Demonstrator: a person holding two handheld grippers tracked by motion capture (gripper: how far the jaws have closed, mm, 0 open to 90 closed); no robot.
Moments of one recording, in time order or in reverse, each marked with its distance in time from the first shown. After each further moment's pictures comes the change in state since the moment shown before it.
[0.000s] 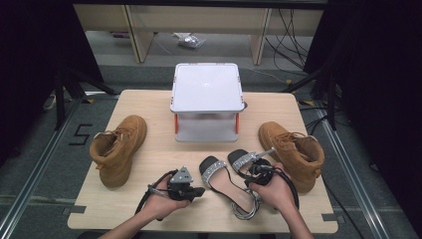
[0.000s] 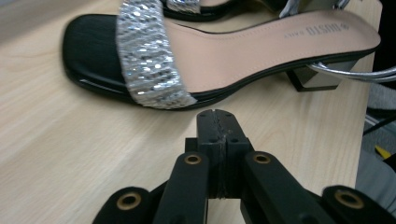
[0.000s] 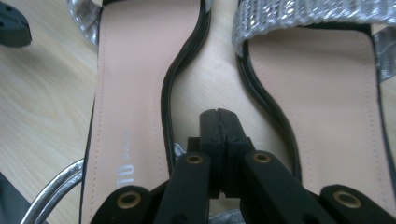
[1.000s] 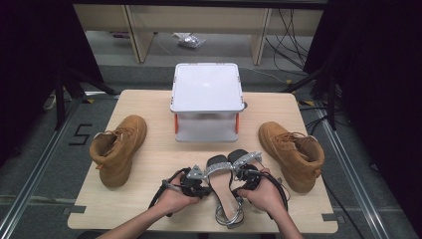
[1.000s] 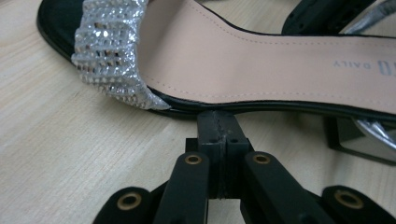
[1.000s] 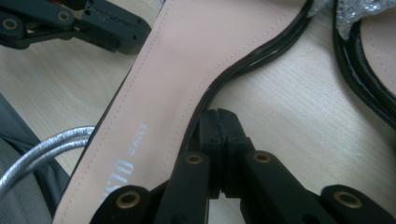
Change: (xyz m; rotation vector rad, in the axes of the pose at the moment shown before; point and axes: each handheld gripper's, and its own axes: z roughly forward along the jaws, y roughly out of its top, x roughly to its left) left arm 0.005 0.011 0.032 0.096 0.013 -0.017; right arm 0.023 0.003 0.021 0.072 0.119 -0.021
